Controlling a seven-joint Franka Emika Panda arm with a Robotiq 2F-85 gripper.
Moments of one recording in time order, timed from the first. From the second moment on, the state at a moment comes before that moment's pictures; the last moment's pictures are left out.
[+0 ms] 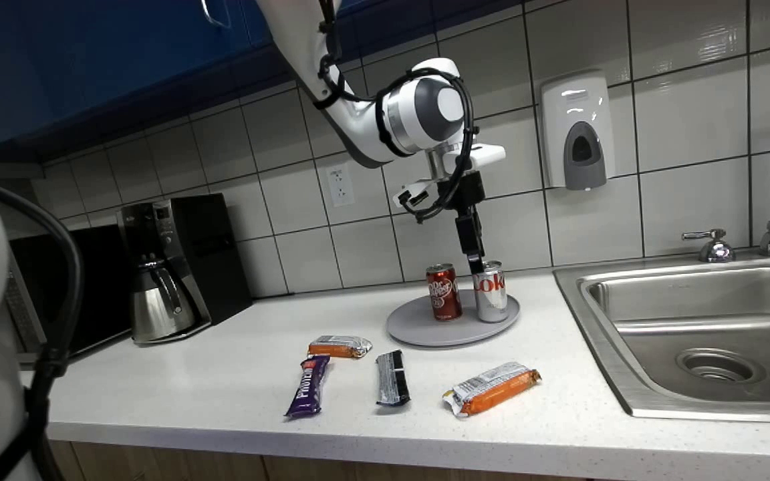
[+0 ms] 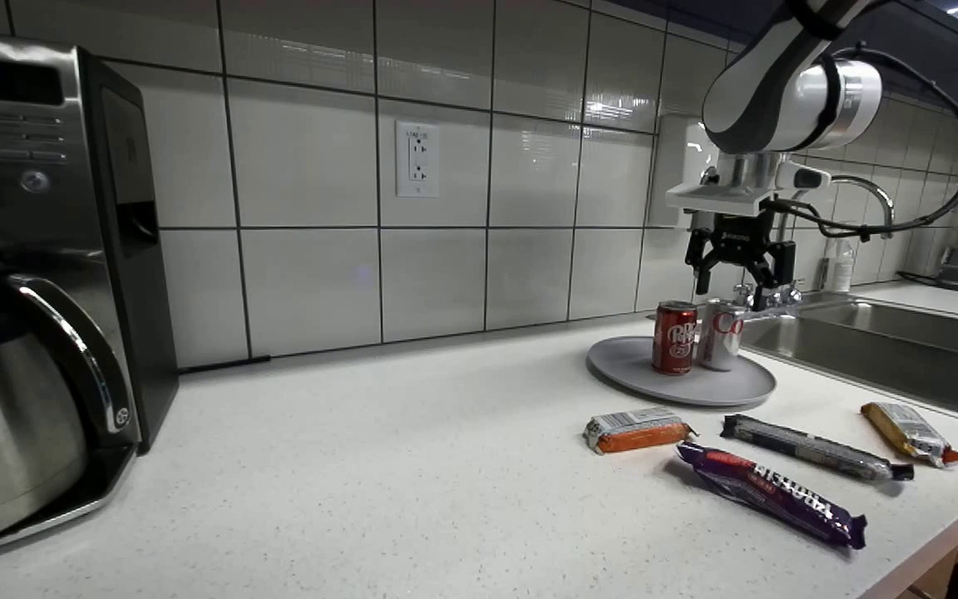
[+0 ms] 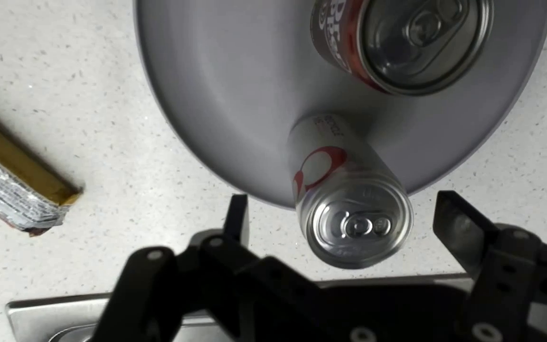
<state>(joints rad) -0.12 0.33 -0.20 -1.97 0.00 2.39 1.17</state>
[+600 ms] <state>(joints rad) -0.12 0.39 -0.20 -1.92 0.06 2.42 1.16</state>
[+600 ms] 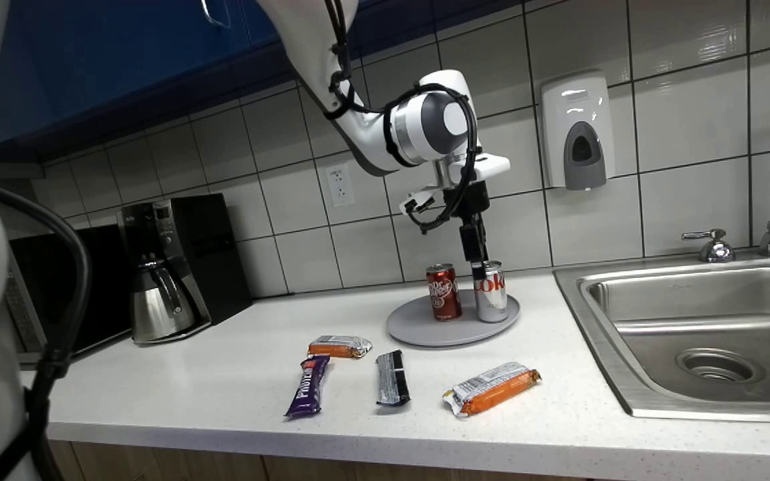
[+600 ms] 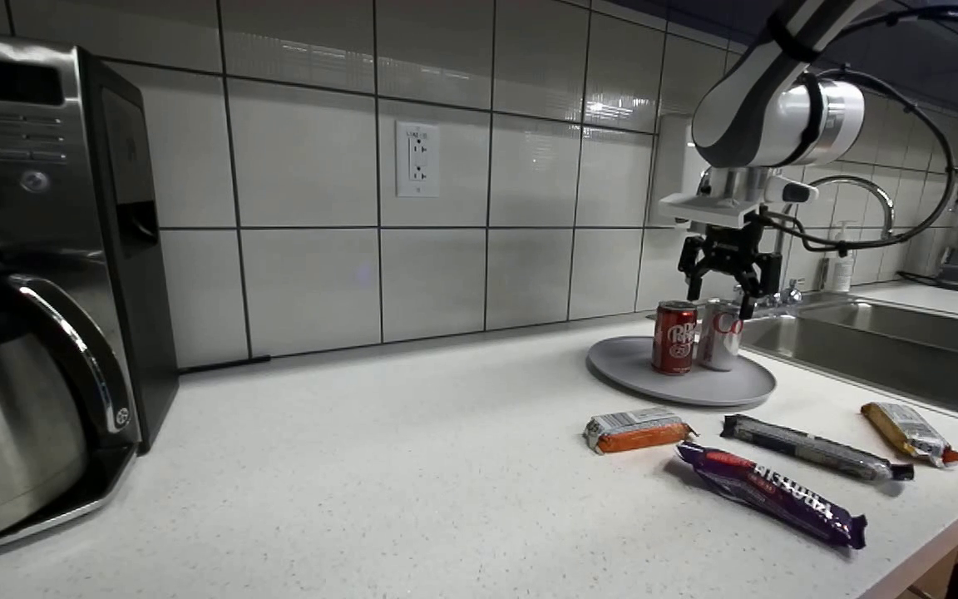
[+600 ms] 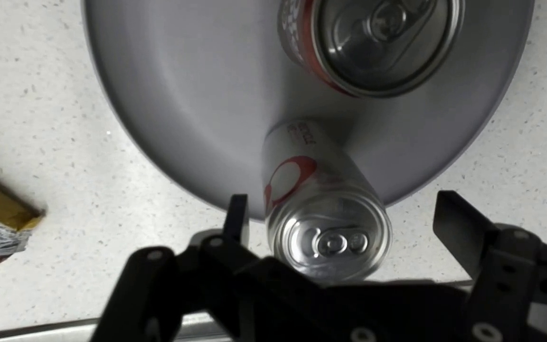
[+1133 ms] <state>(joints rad) -0.13 0.44 -0.21 -1.89 0.06 2.42 1.16</state>
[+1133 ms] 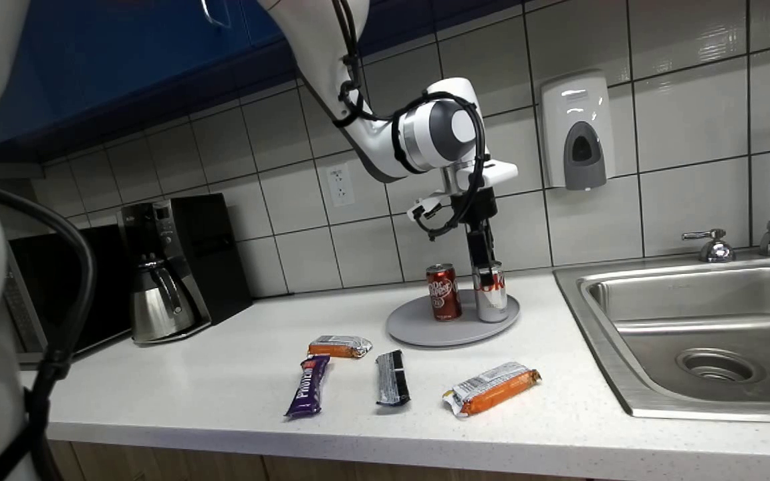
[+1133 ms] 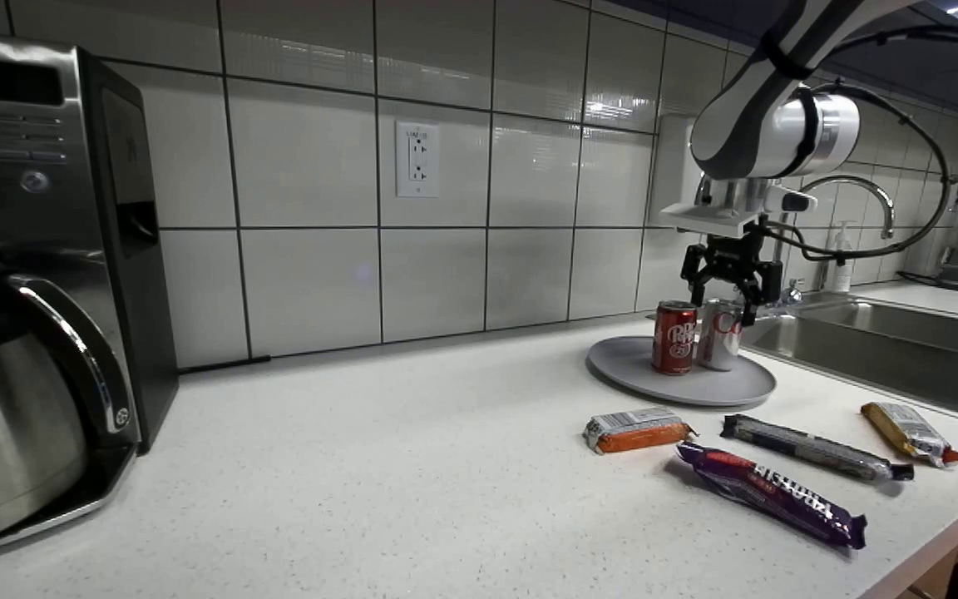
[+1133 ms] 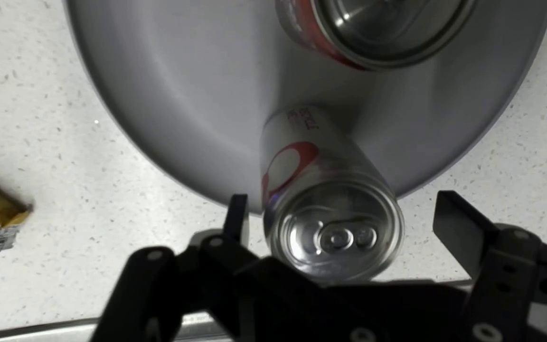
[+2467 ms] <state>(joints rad) -0.13 0.45 -0.21 -1.88 0.06 2.41 1.14</state>
